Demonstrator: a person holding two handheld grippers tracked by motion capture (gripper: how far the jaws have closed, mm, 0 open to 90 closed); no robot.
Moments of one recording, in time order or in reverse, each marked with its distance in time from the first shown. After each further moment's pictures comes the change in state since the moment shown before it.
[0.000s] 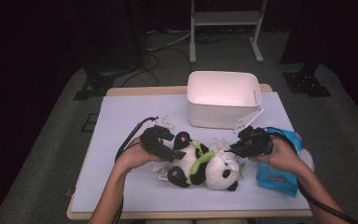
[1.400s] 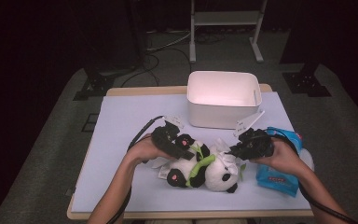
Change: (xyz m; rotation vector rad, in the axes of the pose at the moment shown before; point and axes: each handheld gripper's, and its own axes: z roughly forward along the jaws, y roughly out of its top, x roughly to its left) left arm 0.017 0.012 0.034 0.009 -0.190 0.035; right arm 0.006 0.001 -0.006 -0.009 0.002 -0.018
